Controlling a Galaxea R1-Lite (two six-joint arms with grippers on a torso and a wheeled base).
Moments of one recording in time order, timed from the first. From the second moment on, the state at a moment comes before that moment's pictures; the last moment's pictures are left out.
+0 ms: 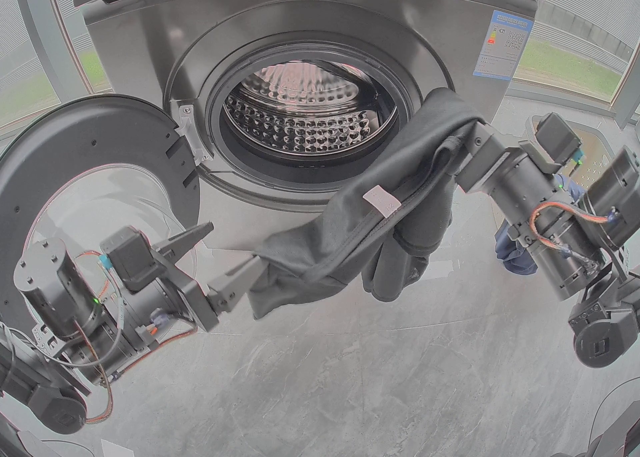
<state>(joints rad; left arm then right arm) -0.55 1.59 -0.30 -1.42 -0.10 -0.14 0.70 1.67 -0.69 -1.47 -0.14 0.15</state>
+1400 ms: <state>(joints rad) -0.61 2.14 -0.61 -1.55 -0.16 -0.10 0.80 1.87 -0.85 -1.41 -0.14 0.16</state>
